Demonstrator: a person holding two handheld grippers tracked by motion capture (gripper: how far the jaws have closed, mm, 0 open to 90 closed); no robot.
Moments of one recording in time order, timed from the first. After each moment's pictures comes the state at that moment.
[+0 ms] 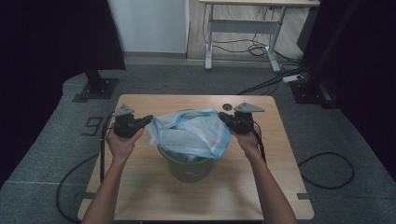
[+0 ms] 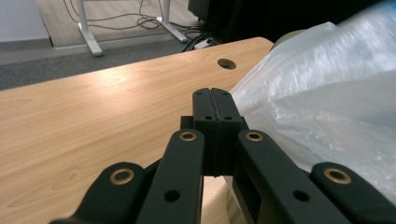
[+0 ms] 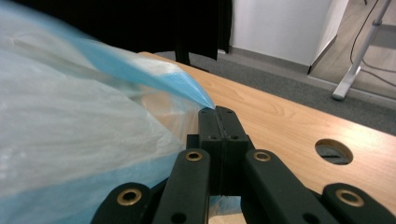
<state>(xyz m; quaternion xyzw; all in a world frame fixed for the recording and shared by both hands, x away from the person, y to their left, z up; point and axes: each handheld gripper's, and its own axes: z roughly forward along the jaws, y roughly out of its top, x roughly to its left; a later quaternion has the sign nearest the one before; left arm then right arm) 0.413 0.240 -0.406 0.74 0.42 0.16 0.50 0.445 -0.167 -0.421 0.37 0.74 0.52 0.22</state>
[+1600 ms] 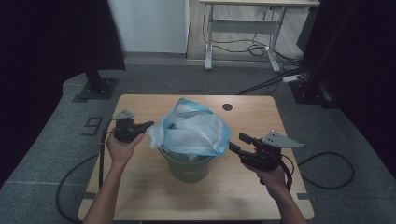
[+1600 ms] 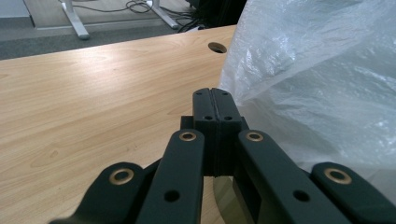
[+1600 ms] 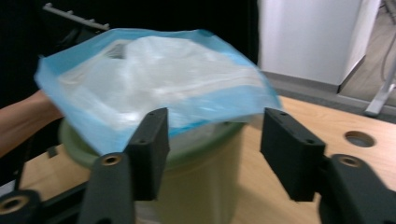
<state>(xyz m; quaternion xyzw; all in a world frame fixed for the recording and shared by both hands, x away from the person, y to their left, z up) 0.405 0.240 -0.415 0.75 0.42 0.13 0.49 0.299 -0.204 -0.379 0.35 0.71 0.59 0.19</state>
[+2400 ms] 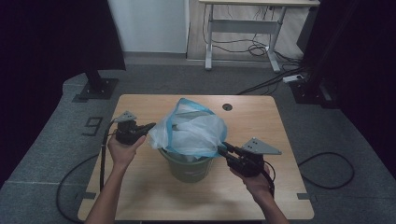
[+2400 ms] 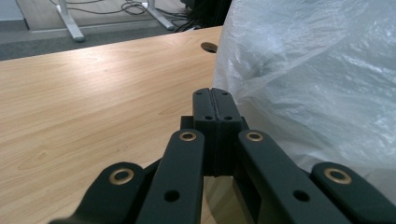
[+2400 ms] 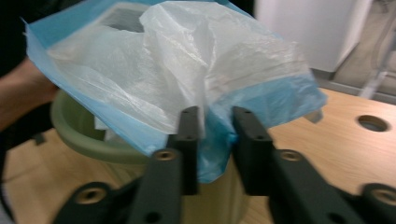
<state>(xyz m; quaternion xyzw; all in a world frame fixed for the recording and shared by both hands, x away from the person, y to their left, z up) 0.397 0.233 -0.415 0.75 0.41 0.13 0.49 0.292 -0.164 -0.399 0.36 0.72 0.56 0.20</state>
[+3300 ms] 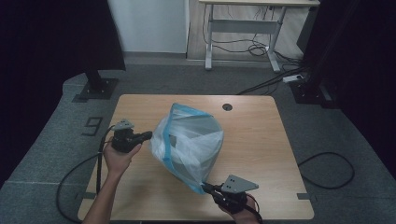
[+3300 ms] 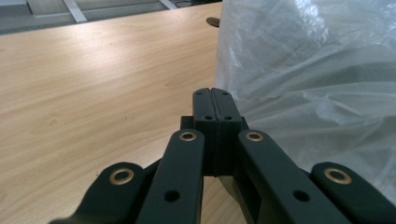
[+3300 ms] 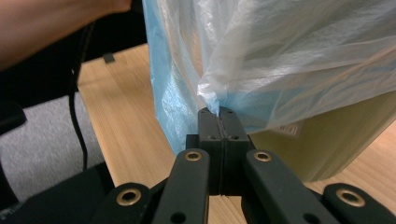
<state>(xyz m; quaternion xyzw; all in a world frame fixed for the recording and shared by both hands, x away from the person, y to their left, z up) 0.381 0.245 -0.431 0.77 0.42 0.12 0.46 0.234 -0.128 -0.476 0.26 0.79 0.54 0.13</state>
